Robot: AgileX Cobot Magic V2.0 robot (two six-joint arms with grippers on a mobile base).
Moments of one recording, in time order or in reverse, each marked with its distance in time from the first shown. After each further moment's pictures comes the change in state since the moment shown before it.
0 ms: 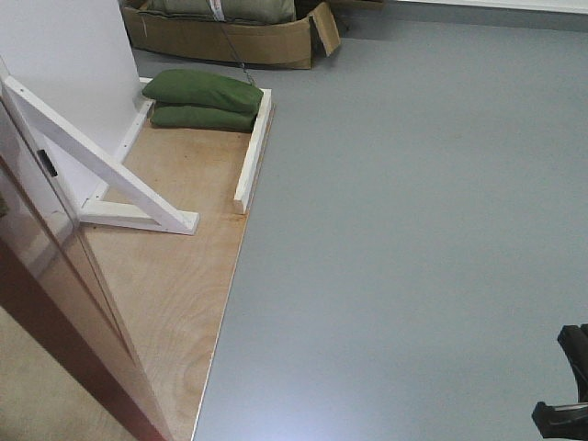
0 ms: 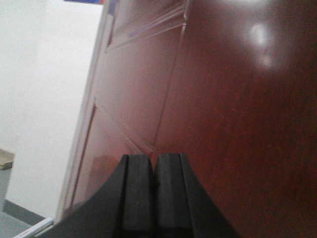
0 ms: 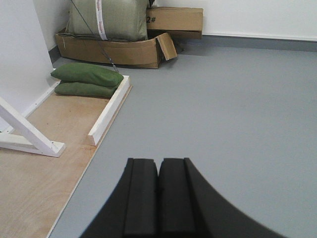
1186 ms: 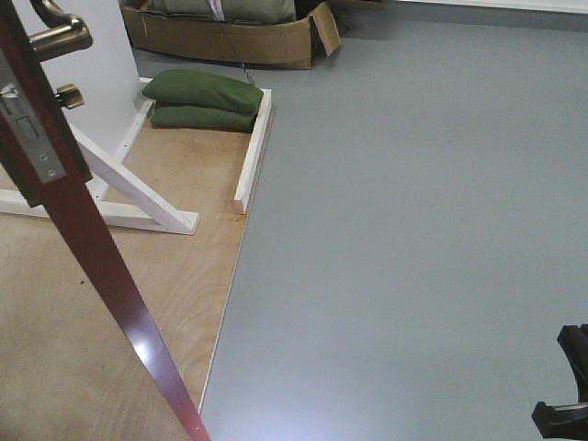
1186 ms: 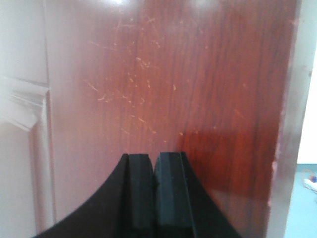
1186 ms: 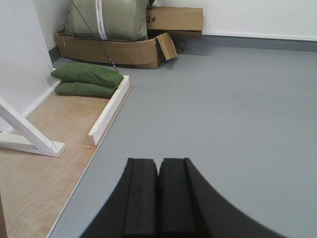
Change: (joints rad) left arm -0.072 0.136 0.036 0.024 -0.332 0.076; right arm 0.000 0.000 0.000 0.000 0.000 0.000
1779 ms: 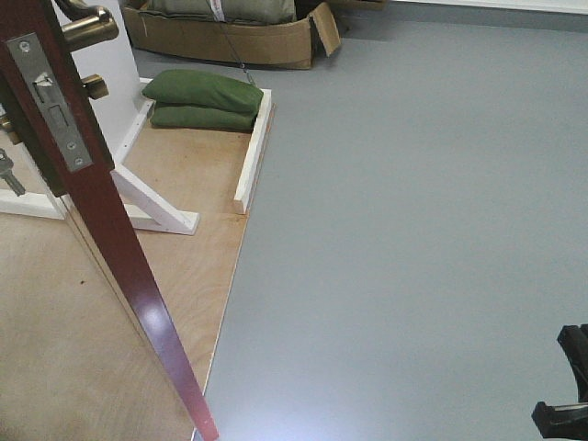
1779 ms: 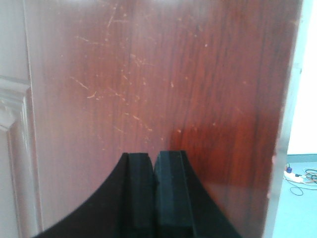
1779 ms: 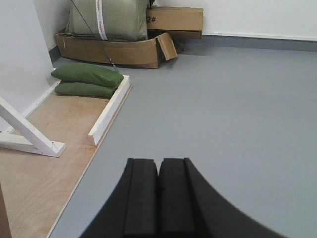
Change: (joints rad) left arm -0.002 0.055 -0.022 -0.007 -0.057 -0.006; right arm 0.000 0.000 0.000 0.000 0.000 0.000
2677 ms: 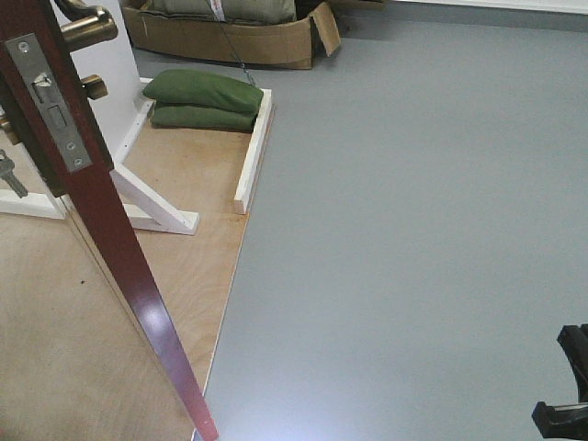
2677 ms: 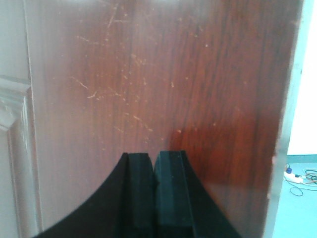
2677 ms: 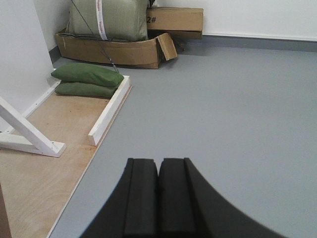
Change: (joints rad) left arm 0.000 0.000 0.000 0.000 0.000 -0.001; right arm 0.000 0.000 0.000 0.000 0.000 0.000
